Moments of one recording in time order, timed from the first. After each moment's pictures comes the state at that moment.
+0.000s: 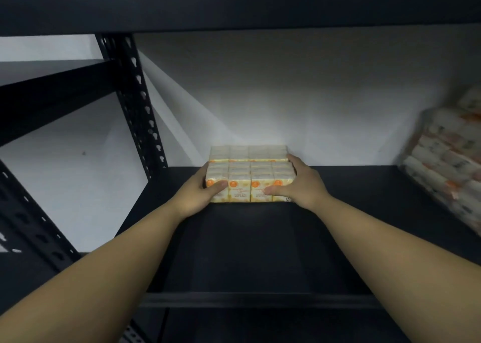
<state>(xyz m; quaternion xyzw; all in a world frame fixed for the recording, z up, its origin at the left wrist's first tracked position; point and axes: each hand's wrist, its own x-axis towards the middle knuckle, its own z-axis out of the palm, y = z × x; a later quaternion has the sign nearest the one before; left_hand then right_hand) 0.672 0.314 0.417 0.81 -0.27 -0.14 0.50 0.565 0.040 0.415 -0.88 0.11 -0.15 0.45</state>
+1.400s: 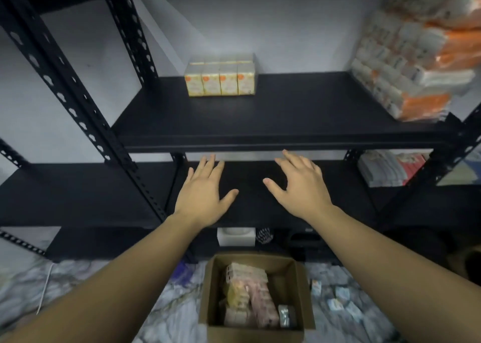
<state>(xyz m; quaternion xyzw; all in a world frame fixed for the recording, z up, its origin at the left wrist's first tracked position) 0.321 0.342 0.325 0.95 -0.29 0.02 0.14 0.233 0.113 0.330 -0.98 0.10 -0.13 0.15</state>
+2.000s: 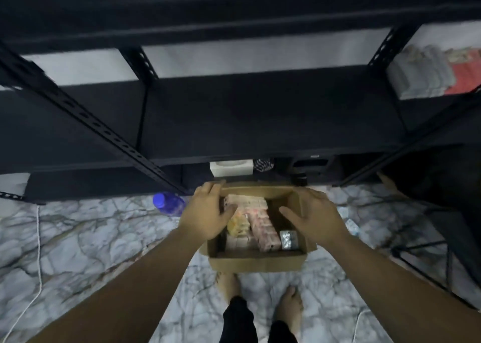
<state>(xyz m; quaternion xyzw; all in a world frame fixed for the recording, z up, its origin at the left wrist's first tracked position) 0.293 0.369 0.086 0.93 -0.23 -0.24 0.14 0.154 0.126 0.084 -0.92 0.24 0.12 0.28</state>
